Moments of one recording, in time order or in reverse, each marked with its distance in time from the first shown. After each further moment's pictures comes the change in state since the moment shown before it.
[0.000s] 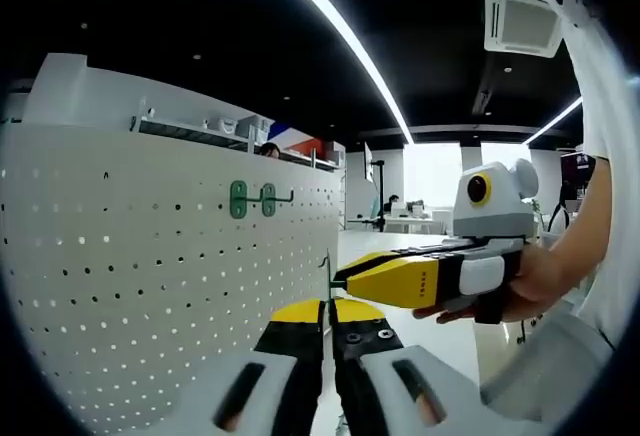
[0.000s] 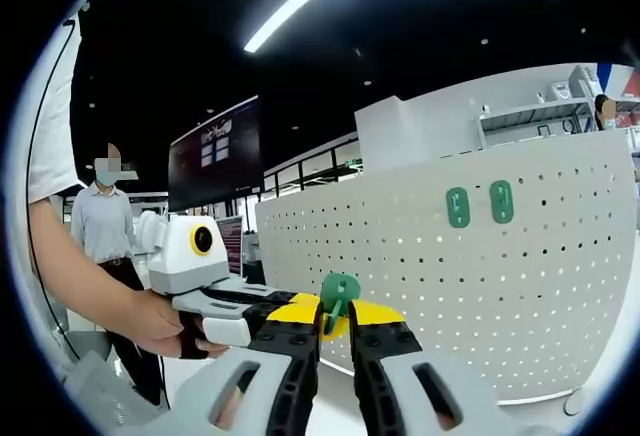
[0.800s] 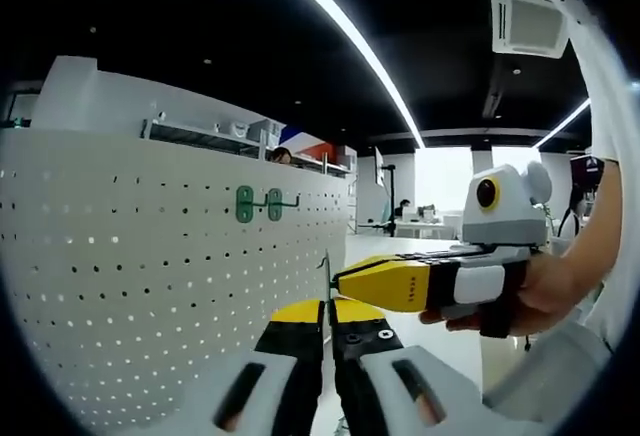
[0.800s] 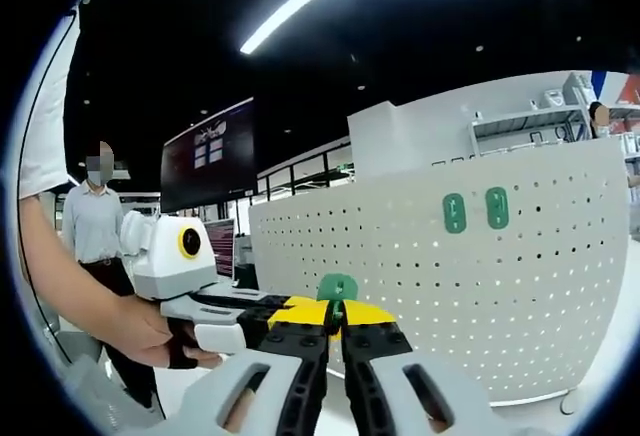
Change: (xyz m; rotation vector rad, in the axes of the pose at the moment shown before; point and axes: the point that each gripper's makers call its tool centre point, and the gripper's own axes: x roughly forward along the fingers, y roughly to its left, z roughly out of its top) left arm -0.003 -0.001 0.003 -0.002 -0.016 0.058; right arm 0.001 0.002 0.004 -0.016 -0.018 -0.045
